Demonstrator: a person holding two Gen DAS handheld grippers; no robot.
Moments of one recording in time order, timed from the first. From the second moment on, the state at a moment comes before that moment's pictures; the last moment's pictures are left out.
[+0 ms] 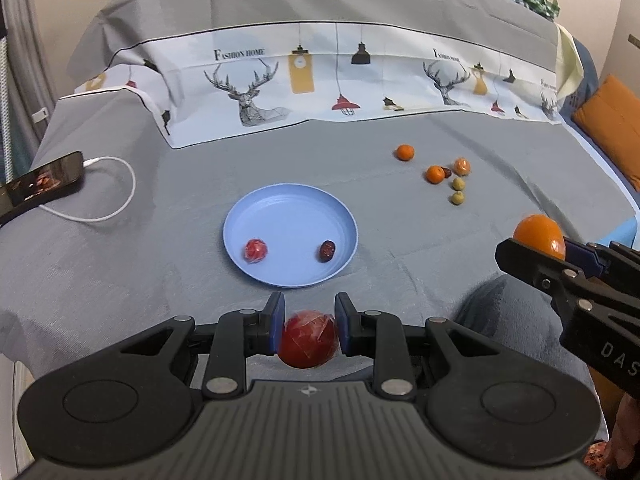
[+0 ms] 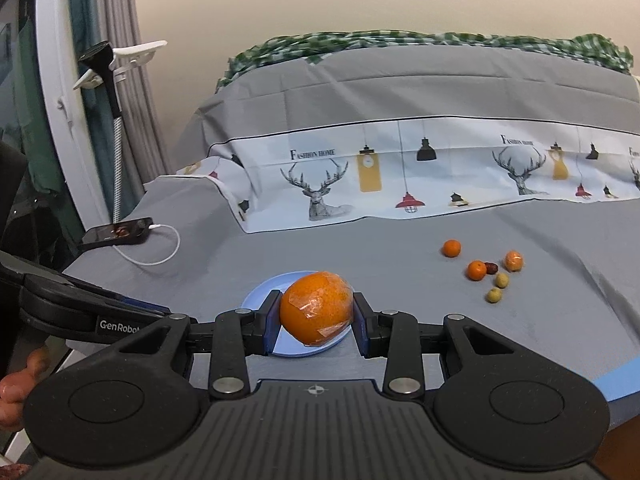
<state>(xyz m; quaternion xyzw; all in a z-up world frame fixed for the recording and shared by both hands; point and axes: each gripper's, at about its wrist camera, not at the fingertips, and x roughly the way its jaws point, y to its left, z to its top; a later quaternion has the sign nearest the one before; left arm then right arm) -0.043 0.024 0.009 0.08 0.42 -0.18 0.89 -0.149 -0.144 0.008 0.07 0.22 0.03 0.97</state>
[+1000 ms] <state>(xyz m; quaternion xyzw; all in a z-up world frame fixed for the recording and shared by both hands) -0.029 0.037 0.011 0.05 0.42 -0.15 0.90 -0.134 -0.136 0.001 0.07 0.23 0.03 0.97</state>
